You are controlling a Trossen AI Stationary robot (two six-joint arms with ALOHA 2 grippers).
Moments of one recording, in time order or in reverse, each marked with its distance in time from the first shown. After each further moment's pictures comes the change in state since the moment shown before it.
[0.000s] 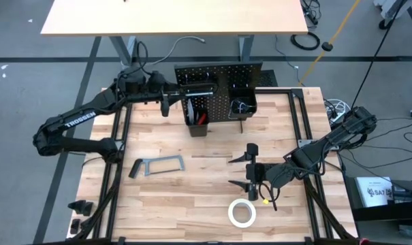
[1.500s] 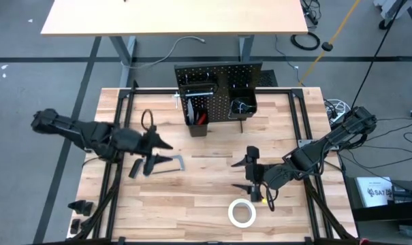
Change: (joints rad) left arm -0.826 -0.207 -0.216 -0.238 -0.432 -0.334; right arm 0.000 0.000 0.000 -0.119 -0.095 0.139
